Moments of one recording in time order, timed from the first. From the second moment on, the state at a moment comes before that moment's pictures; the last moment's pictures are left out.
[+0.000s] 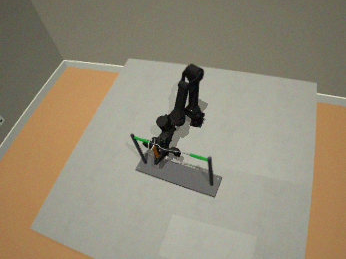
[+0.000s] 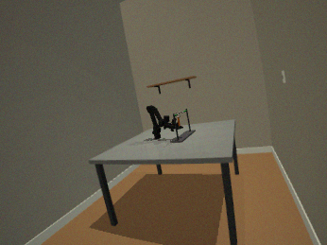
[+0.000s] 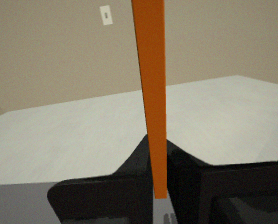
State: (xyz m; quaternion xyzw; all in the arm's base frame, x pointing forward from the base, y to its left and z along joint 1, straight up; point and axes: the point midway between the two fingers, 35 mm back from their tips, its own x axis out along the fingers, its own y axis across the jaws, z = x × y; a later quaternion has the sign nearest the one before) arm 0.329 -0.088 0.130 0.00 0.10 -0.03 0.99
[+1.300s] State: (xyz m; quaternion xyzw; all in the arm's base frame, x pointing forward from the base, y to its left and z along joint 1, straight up) arm 0.276 0.020 0.171 0.27 0.37 -0.10 0.88
